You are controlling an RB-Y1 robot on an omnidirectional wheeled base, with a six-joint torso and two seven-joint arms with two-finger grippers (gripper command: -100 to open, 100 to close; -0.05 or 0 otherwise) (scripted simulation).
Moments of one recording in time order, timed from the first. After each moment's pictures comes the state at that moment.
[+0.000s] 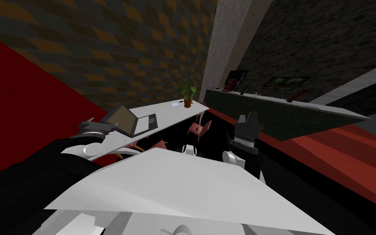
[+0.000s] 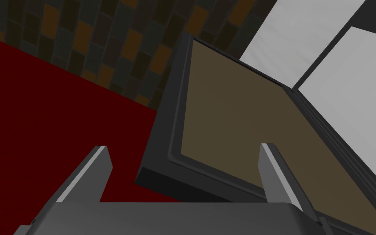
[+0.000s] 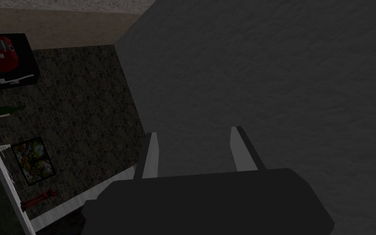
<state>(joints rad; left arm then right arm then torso) 0.56 0.34 0.96 -2.03 0.67 0.36 0.55 0.52 0.02 -0.03 -2.36 0.01 -0.44 0.13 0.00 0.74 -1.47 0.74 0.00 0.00</state>
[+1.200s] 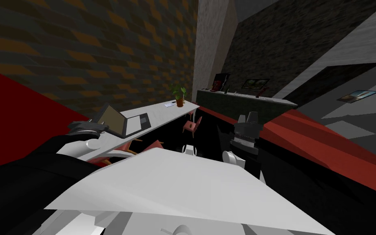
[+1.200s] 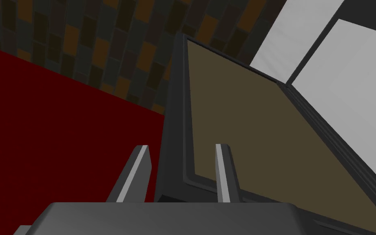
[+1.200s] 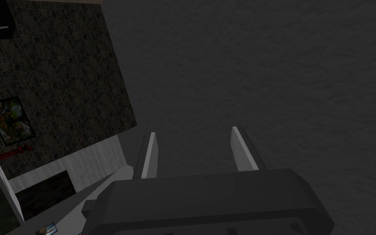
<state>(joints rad) 0.45 0.44 1.01 -1.81 0.55 0.33 0.52 0.52 0.02 -0.03 -2.36 0.01 -0.44 0.13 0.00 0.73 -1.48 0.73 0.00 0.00</state>
